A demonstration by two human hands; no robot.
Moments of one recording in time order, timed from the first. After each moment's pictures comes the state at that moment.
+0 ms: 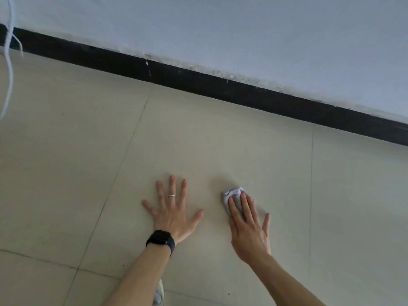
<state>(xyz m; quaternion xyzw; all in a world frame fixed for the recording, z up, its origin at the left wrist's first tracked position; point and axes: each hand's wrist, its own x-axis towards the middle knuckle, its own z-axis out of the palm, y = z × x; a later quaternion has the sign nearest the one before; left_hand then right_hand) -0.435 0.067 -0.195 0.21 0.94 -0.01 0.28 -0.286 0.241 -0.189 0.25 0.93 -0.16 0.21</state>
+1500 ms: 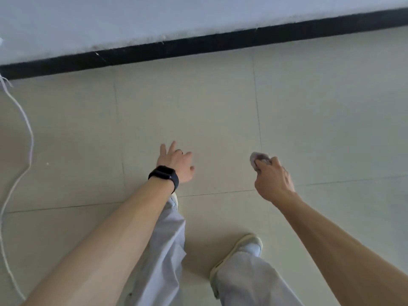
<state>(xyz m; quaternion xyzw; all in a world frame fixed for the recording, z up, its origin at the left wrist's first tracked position) -0.377 0.131 0.032 0.44 0.77 -0.27 0.38 -0.160 0.278 0.046 0.46 0.79 -0.26 0.31</state>
